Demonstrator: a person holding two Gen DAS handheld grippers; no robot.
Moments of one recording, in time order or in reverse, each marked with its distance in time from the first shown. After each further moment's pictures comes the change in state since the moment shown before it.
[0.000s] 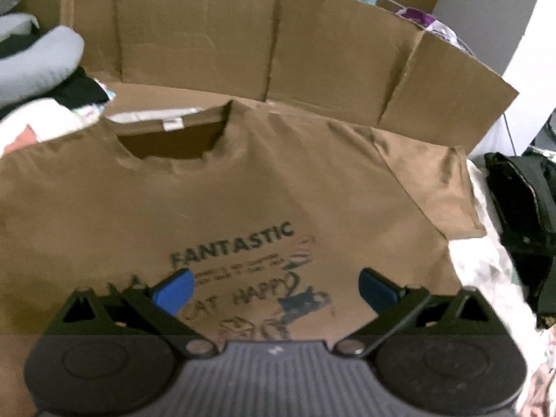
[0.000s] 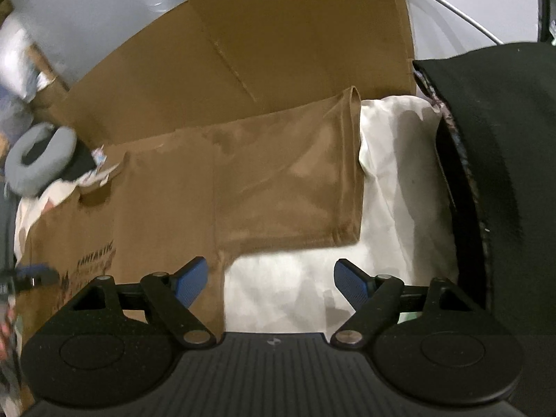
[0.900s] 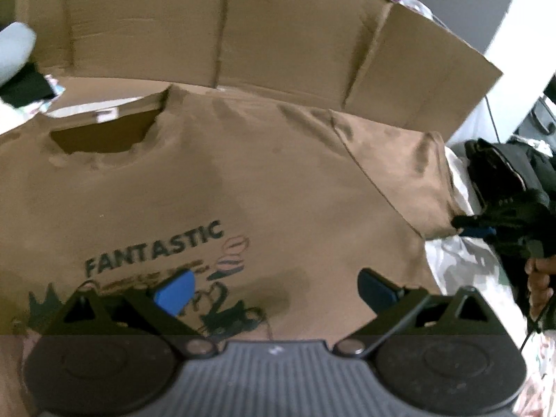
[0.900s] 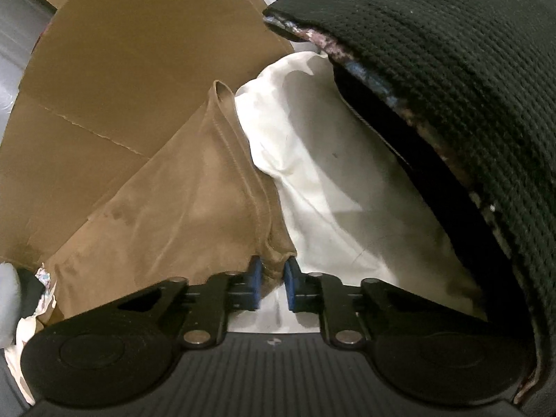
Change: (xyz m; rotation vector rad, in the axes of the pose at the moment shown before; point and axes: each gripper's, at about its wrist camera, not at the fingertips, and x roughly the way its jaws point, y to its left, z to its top) left arm 0.046 -0.047 0.005 0.061 0.011 -0.073; right arm 0.046 -0.047 0.014 0.478 -0.033 -0.158
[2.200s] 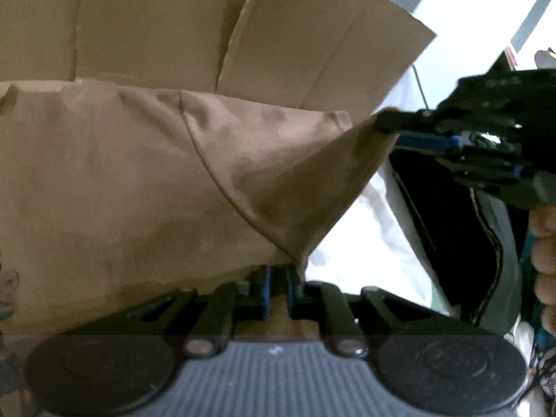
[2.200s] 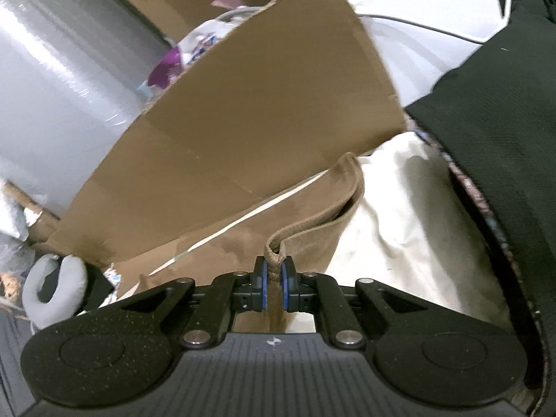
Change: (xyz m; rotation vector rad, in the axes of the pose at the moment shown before) left arm 0.076 -0.103 0.004 0.007 0.004 -0.224; right arm -0.045 0.063 0.025 -0.136 -0.089 0.244
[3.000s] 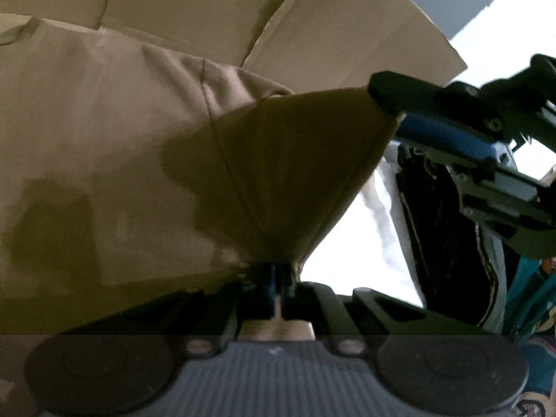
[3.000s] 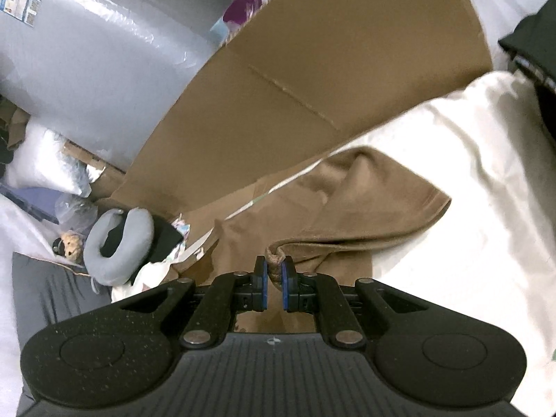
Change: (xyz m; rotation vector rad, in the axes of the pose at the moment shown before) left arm 0.012 0.021 -0.014 -0.191 -0.024 -0.076; right arm 0.014 0.034 -0.026 0.008 0.180 0.238
